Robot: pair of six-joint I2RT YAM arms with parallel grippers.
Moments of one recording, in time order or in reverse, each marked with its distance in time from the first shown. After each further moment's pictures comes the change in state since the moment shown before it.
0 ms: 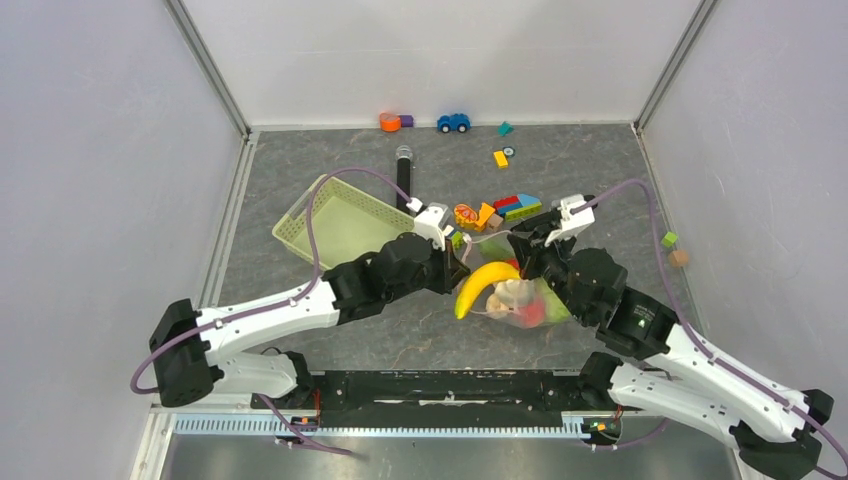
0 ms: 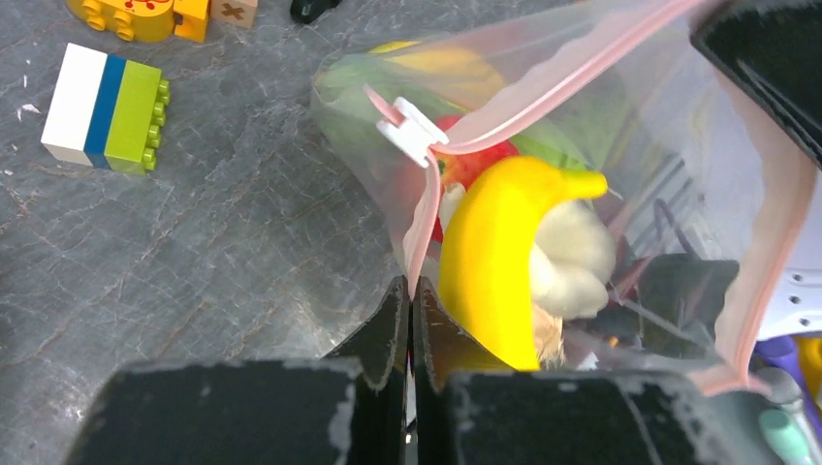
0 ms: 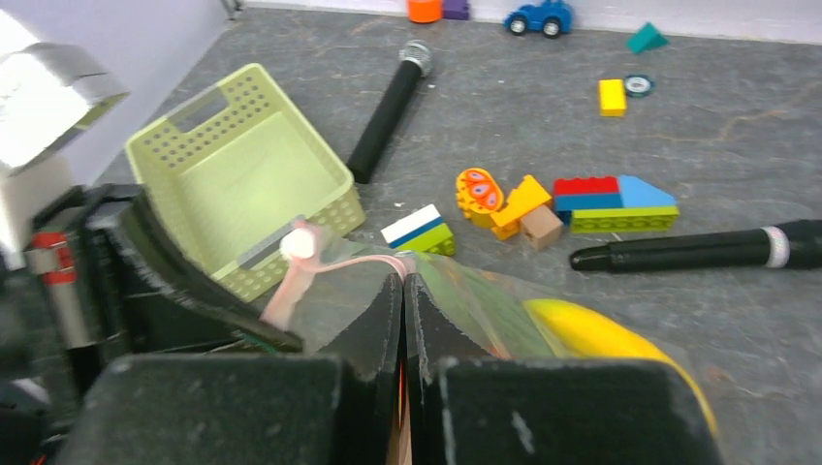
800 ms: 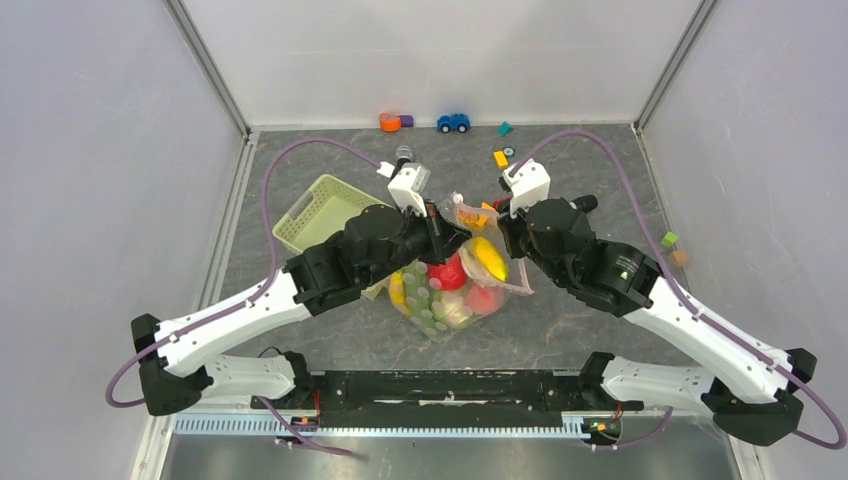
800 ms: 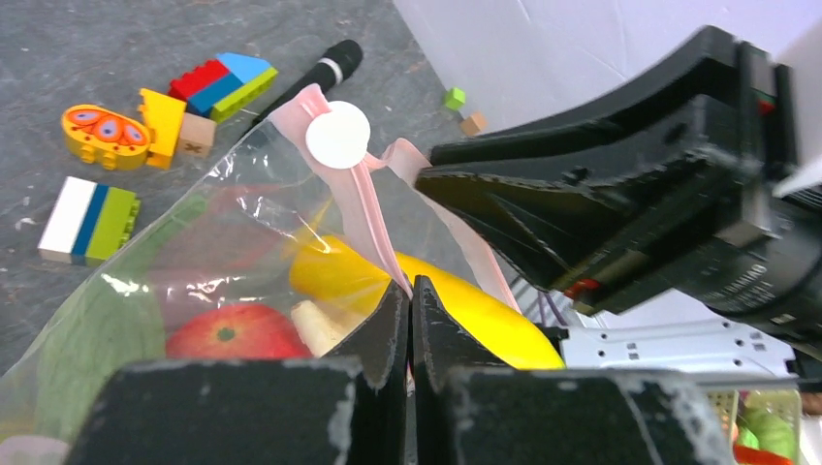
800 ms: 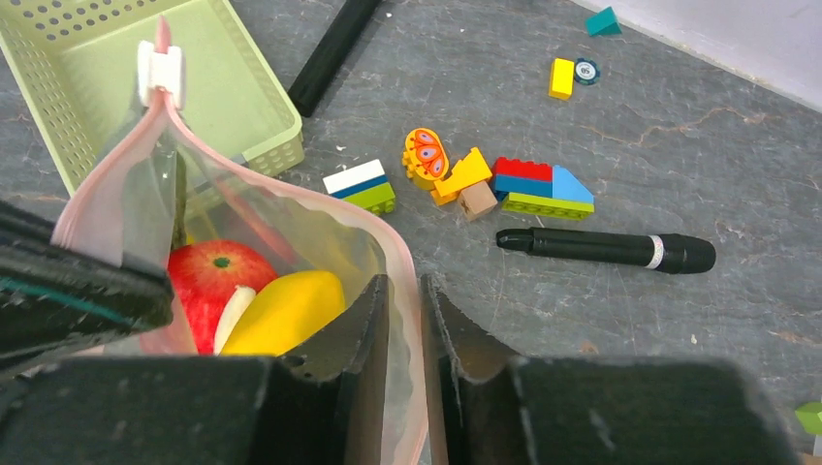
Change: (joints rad) left arm 0.000 -0.101 0.267 -0.142 -0.021 -0.055; right arm 0.000 0.359 0.463 -0.398 0.019 -0.158
